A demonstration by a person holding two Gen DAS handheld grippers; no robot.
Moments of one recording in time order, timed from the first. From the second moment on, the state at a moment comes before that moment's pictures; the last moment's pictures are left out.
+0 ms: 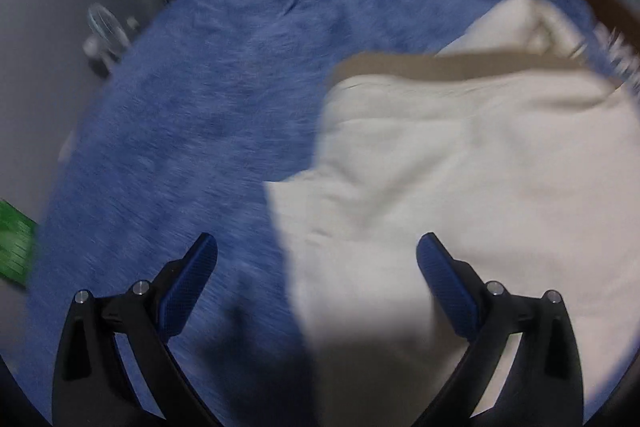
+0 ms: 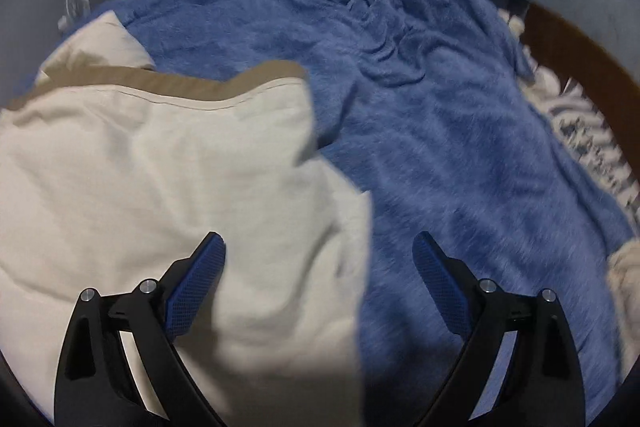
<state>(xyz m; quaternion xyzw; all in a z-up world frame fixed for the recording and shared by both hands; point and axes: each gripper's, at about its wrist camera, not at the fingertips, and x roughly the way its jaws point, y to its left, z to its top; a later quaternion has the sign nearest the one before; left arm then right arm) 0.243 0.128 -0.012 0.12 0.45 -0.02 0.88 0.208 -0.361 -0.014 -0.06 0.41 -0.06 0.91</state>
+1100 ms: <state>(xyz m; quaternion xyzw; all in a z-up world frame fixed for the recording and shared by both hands) 0.291 0.178 -0.080 -0.16 0.51 -0.27 0.80 0.247 -0.430 -0.081 0.26 0.45 0.16 0.84</state>
